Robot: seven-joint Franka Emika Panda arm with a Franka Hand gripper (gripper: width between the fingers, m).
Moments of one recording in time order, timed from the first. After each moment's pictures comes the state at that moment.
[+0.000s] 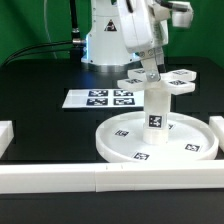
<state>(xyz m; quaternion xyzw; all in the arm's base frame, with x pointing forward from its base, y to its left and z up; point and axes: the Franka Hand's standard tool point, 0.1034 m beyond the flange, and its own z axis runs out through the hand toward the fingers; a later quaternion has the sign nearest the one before) 0.545 0.040 0.122 -0.60 0.79 0.01 0.17</state>
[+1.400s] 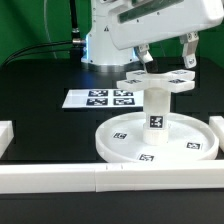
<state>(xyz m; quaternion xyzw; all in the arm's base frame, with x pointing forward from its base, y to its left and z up) 0.554 0.051 0.124 -0.90 0.42 -0.04 0.15</state>
